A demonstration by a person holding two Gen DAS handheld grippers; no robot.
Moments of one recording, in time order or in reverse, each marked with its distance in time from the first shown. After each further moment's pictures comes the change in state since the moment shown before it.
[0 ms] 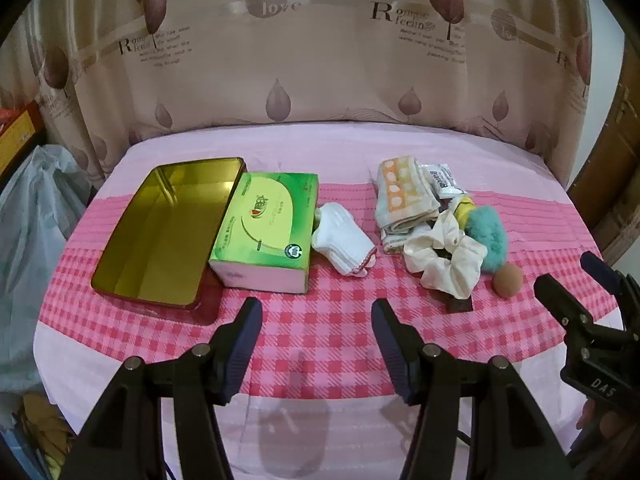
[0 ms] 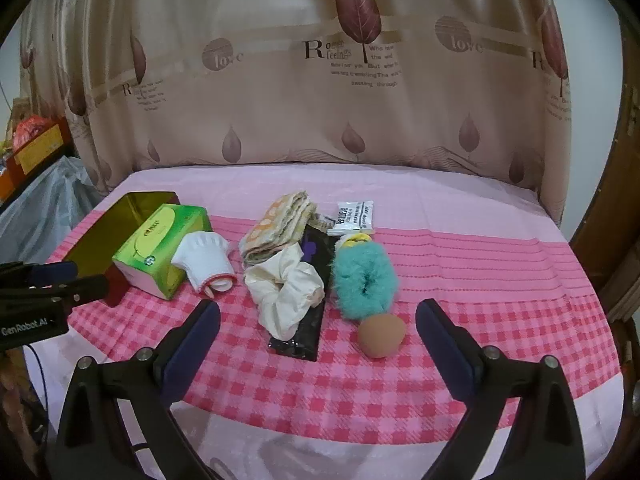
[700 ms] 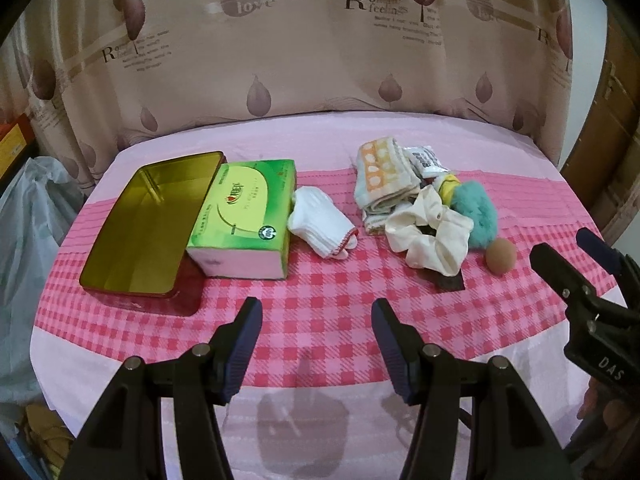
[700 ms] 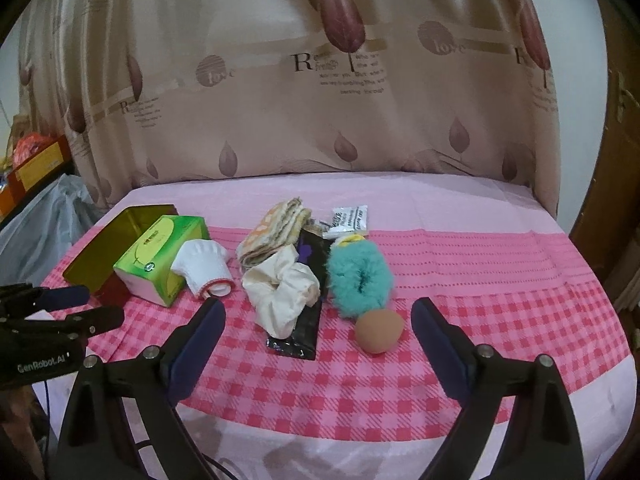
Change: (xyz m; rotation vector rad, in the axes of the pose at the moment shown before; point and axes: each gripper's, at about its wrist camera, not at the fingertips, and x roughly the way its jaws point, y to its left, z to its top) left arm 0.006 -0.020 -0.021 0.057 -0.007 -0.002; right arm -0.007 -0.006 -0.015 0.036 -0.067 0.008
